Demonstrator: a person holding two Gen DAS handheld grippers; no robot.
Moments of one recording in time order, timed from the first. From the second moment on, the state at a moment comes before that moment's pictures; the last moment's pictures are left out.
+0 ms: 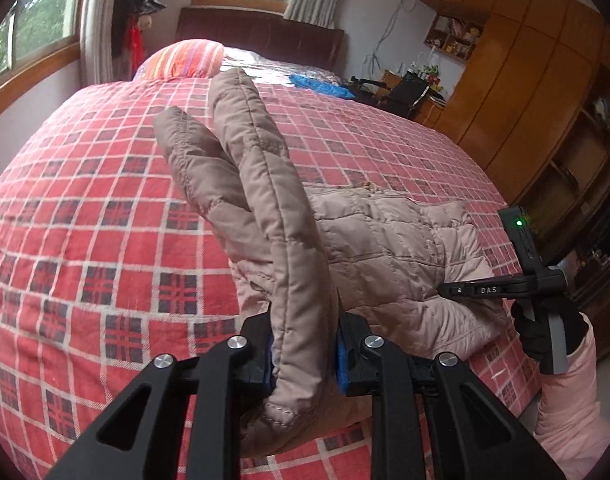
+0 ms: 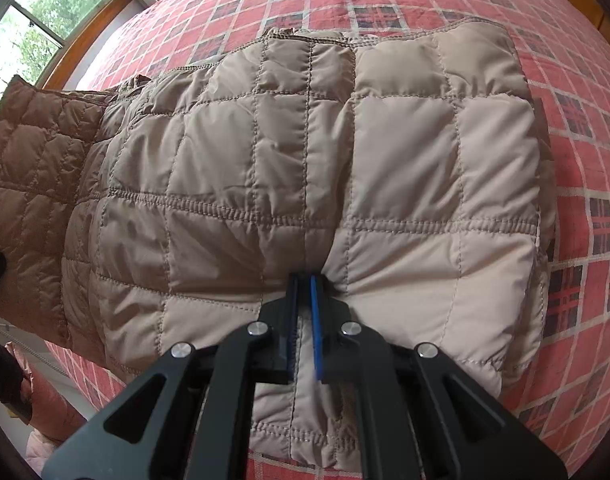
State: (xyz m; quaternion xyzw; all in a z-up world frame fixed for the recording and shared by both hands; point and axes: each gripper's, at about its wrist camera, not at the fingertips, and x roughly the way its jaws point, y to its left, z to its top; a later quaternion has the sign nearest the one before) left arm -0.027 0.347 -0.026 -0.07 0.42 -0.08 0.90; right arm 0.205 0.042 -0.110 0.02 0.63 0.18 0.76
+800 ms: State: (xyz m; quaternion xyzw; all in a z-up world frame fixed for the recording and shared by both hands) left arm 0.026 0.231 -0.114 0.08 0.48 -0.06 0.87; right arm 0.200 0.045 -0.112 0.03 0.62 0.19 0.76
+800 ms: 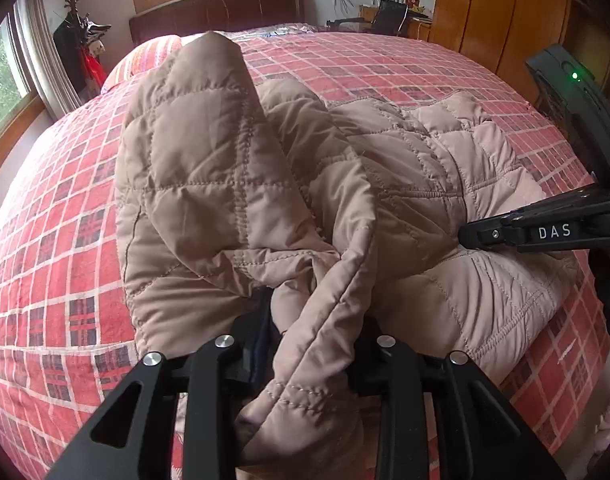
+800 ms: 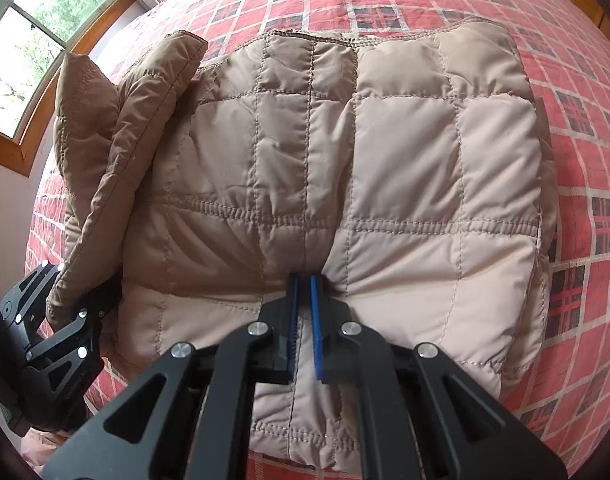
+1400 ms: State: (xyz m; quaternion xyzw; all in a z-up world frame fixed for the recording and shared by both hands) left arm 0.002 0.298 -0.045 -0.09 0.47 -0.14 0.87; right arm 0.212 0.035 -0.116 0.04 0.63 0.20 0.75
